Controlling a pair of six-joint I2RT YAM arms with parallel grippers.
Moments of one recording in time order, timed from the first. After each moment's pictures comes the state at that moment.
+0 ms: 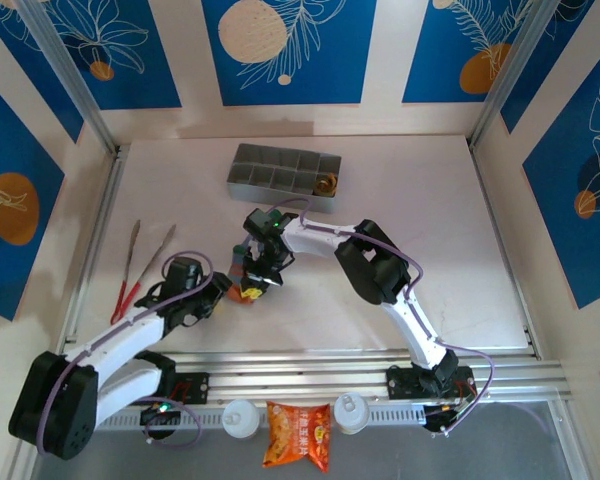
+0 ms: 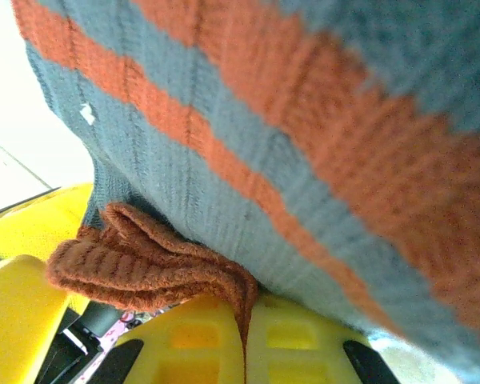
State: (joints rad) left arm -0.36 1.02 0.31 -0.16 0.18 -1.20; right arm 0.85 2.31 1.71 -0.78 -0.75 0.81
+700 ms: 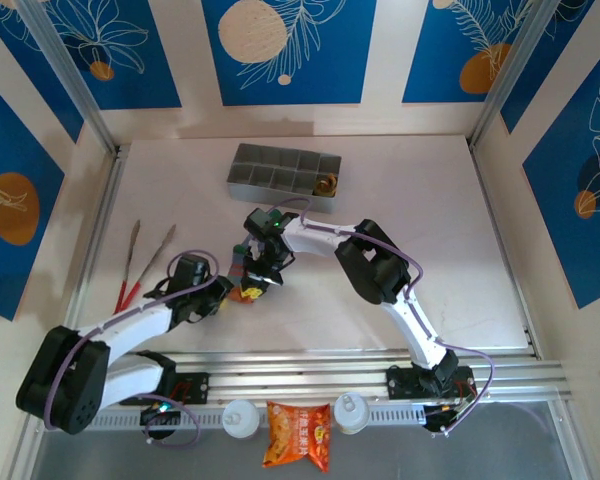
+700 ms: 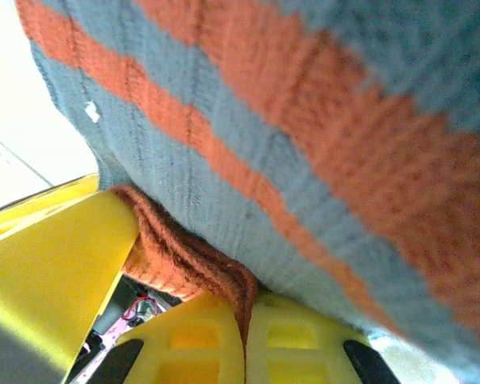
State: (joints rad) left arm -0.39 1.18 0.34 -0.13 0.16 -1.24; right arm 0.85 2.32 1.71 -0.78 -0.76 0.81
